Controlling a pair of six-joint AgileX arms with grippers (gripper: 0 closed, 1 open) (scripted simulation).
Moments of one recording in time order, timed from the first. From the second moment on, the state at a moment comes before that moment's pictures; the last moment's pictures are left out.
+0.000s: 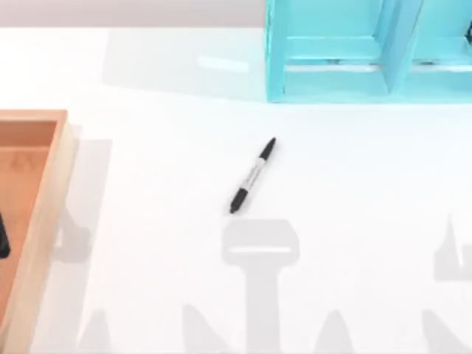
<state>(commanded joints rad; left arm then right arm) 0.05 0.38 0.35 -0.31 0.00 0.06 0.00 0.00 0.00 0.00 0.00 0.00</state>
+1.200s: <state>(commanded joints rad) 0.22 1.78 1.50 -1.29 0.00 0.24 0.00 0.00 0.00 0.00 0.00 0.00</state>
